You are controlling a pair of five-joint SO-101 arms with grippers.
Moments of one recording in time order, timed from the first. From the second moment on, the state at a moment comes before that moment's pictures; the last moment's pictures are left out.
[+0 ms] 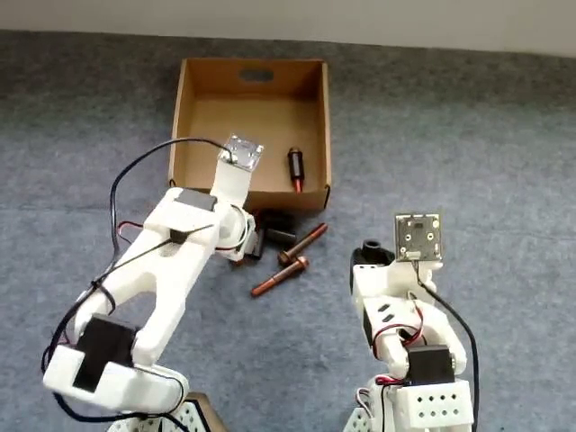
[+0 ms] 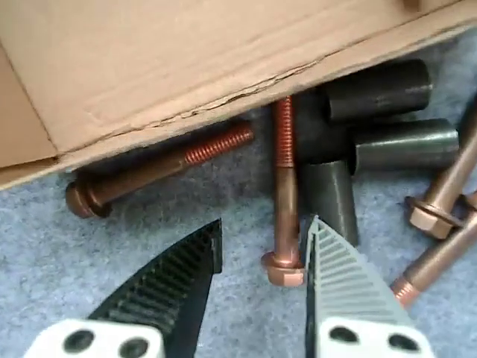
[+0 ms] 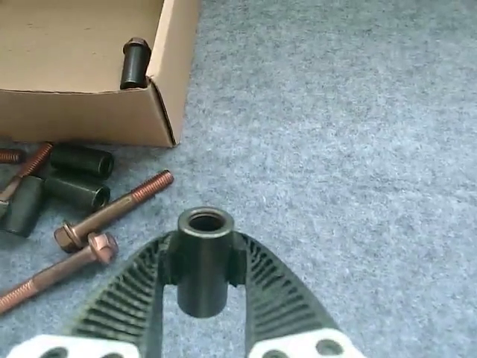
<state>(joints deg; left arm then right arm) 10.4 -1.9 36.3 50.7 -3.3 -10.6 -88.1 81.9 50.4 -0.9</state>
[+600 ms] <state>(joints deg) 10.9 2.2 35.0 50.9 -3.3 -10.6 -88.1 81.9 50.4 -0.9</state>
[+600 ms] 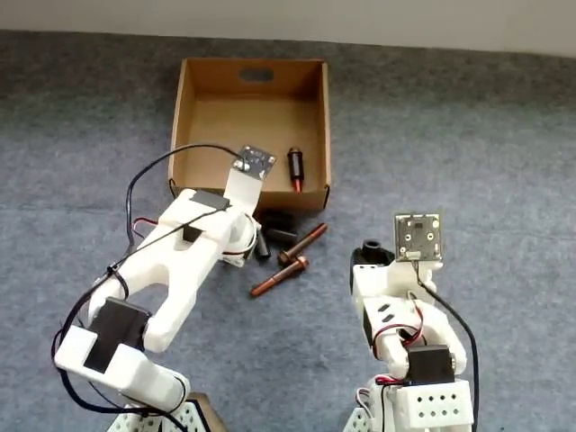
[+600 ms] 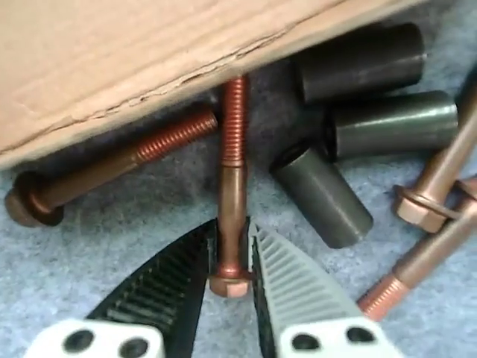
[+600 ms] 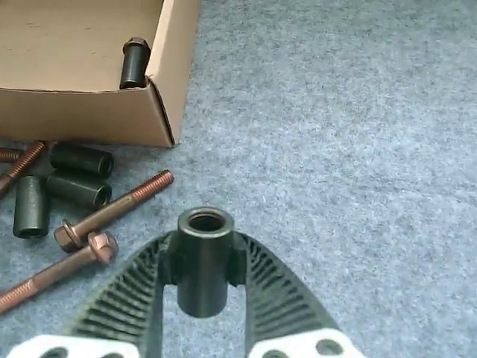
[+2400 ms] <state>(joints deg) 3.1 -29.4 51.0 72.5 -45.6 -10.6 -88.3 83.5 50.3 -0.9</state>
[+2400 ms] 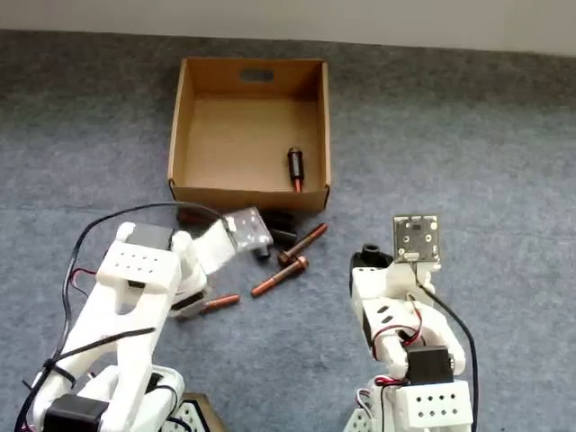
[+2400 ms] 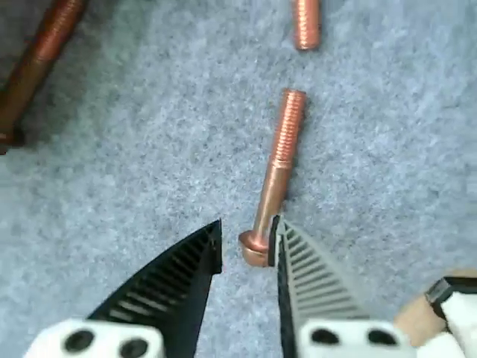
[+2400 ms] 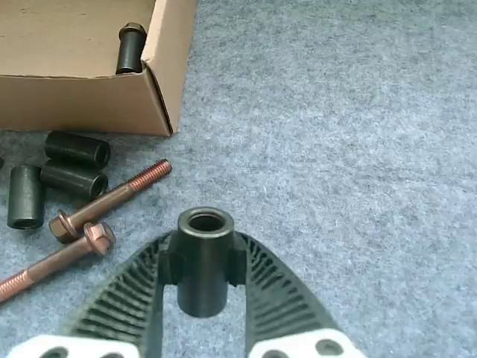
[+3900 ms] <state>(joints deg) -2.7 -29.8 59.9 58.4 3.8 -10.6 -88.3 83.6 50.3 -0.9</state>
